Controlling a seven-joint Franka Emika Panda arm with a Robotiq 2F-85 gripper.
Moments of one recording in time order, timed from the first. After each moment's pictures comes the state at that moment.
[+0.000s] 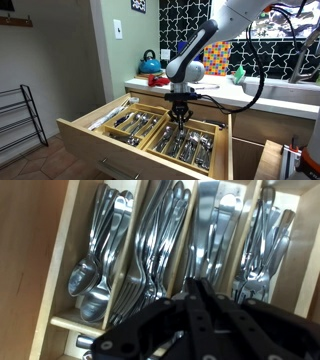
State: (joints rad) arm 0.04 0.26 0.01 -2.25 0.27 2.25 0.84
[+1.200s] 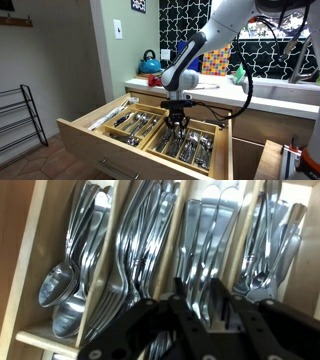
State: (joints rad) arm 0.05 0.39 0.02 -2.17 0.30 2.25 0.84
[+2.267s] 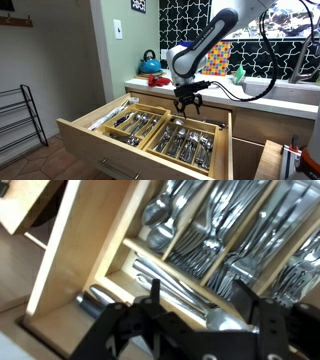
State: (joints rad) arm 0.10 0.10 -0.03 -2.29 -0.16 2.12 0.86
